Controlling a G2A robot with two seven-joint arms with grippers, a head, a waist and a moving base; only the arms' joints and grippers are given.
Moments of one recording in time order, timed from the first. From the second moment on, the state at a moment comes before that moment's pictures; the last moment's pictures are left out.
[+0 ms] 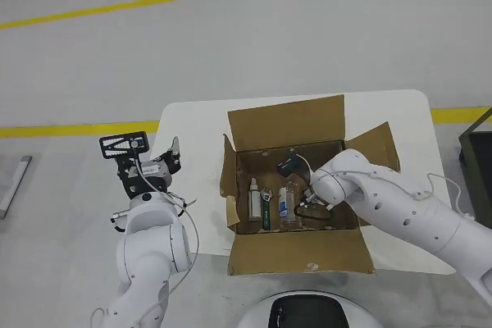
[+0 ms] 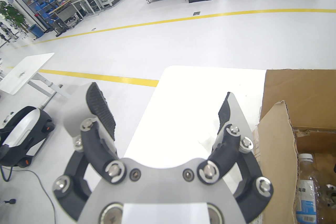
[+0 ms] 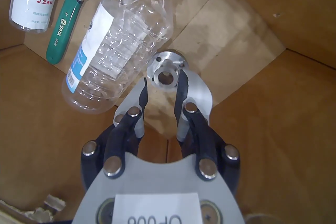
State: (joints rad) left arm 1.09 -1.15 -1.24 -2.14 1.70 0.51 -0.87; right arm -0.44 -1.16 0.49 -1.38 -0.68 0.23 1.27
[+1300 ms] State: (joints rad) left arm 1.09 -1.15 -1.24 -2.14 1.70 0.51 -0.87; right arm -1.35 -1.01 1.91 -1.76 0.20 0.22 0.87
